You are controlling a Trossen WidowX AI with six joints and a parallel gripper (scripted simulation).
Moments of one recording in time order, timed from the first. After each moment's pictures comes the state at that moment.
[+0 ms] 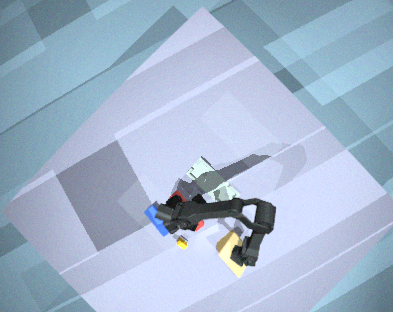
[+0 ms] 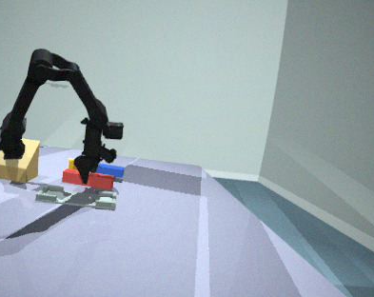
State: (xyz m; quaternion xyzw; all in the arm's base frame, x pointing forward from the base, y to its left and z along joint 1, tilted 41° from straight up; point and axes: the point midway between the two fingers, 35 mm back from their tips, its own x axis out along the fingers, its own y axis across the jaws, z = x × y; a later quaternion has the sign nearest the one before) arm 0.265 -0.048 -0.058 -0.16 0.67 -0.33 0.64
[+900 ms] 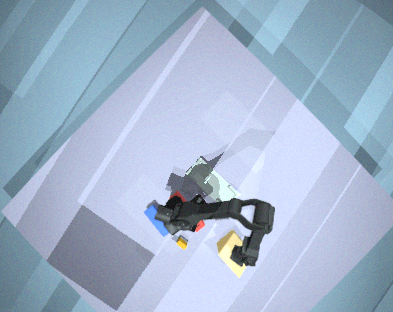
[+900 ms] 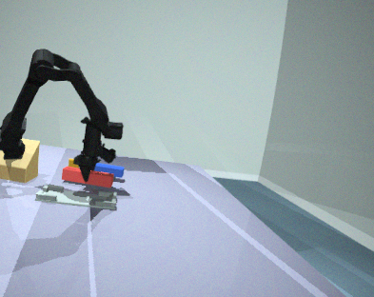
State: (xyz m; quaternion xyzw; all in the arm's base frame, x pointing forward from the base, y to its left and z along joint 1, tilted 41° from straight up) arm 0.261 -0.046 -0.057 -0.17 0.68 -0.33 0.63
